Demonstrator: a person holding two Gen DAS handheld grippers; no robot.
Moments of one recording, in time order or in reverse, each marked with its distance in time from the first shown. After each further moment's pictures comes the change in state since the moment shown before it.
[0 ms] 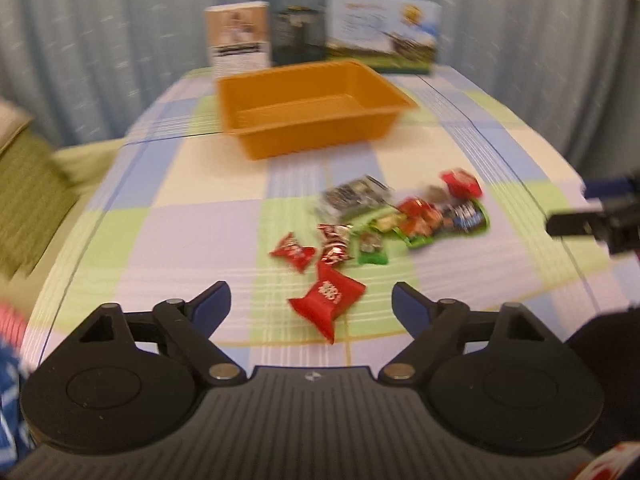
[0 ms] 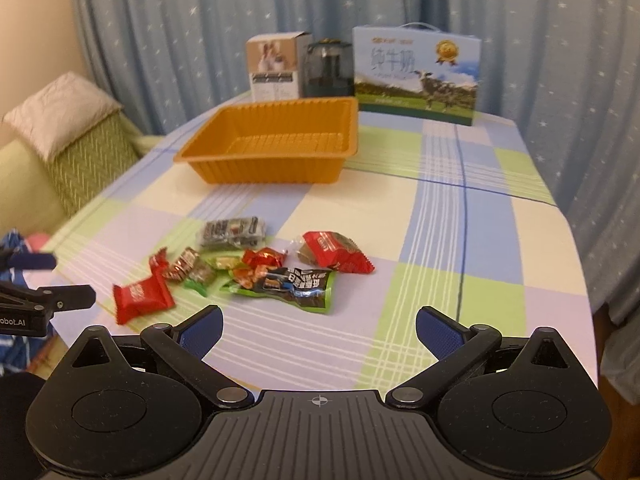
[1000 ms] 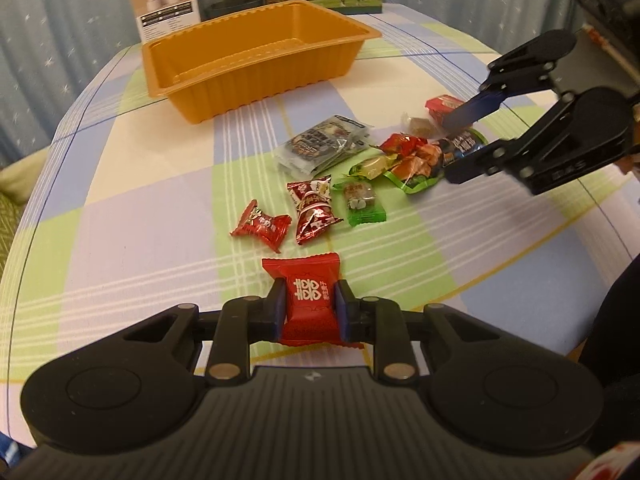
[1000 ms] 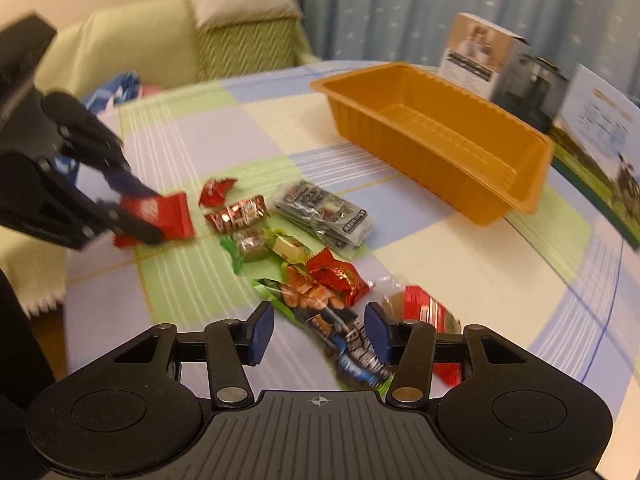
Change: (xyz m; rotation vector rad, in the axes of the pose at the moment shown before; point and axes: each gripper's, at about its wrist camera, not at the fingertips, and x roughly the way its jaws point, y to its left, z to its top) left arm 0.063 0.007 -0.008 0.128 0.118 -0.099; right arm 0.120 0.026 0.029 -0.615 0.110 0.282
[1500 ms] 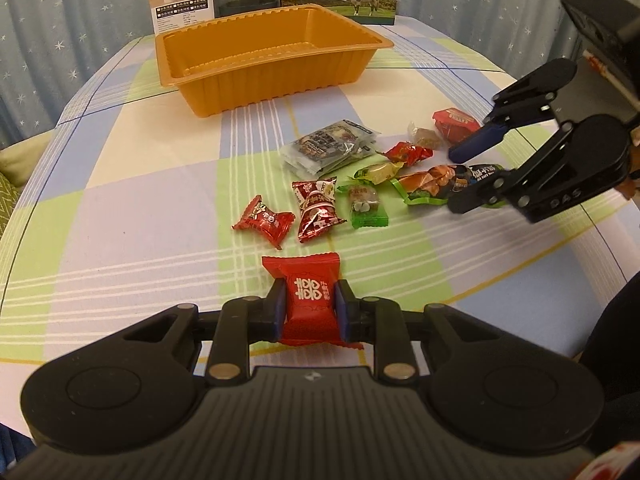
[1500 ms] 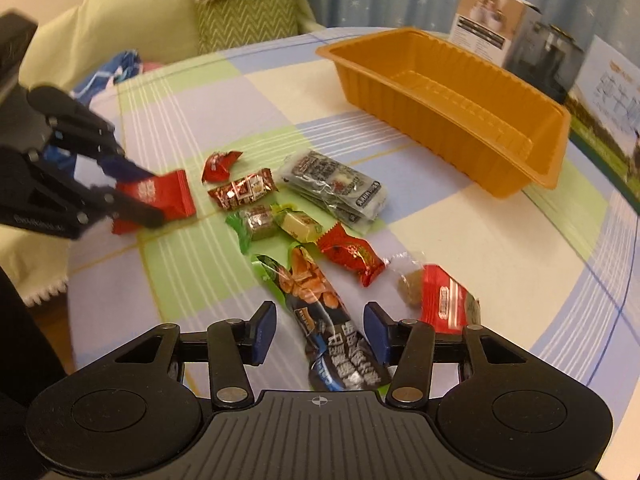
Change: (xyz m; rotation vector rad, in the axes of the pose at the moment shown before) left arm -0.001 0.004 -0.005 -0.062 -0.024 -0.014; right arm 0.013 0.002 0.003 0.032 0.087 0.053
